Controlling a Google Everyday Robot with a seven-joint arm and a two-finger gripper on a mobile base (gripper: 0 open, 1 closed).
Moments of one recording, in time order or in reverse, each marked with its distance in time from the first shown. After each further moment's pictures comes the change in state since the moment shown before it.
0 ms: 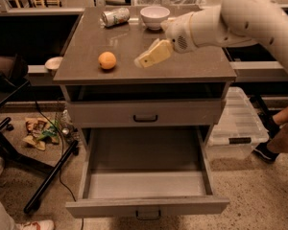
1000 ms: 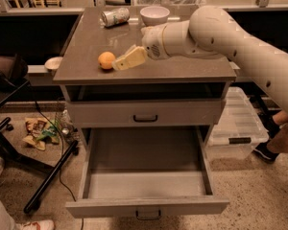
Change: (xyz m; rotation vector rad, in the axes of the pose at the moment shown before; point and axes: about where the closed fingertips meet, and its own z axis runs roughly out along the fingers) arm -0.010 0.008 0.073 0.010 -0.091 0.043
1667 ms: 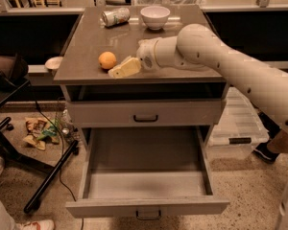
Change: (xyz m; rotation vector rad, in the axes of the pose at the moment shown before) arm 0.039 -0.007 0.042 0.021 0.018 0.061
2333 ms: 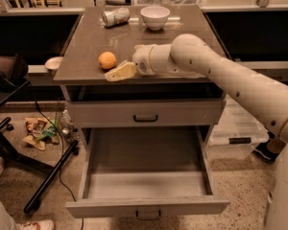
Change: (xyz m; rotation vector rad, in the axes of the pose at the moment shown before) arm 0.012 -0.005 0.027 -0.002 -0.041 0.027
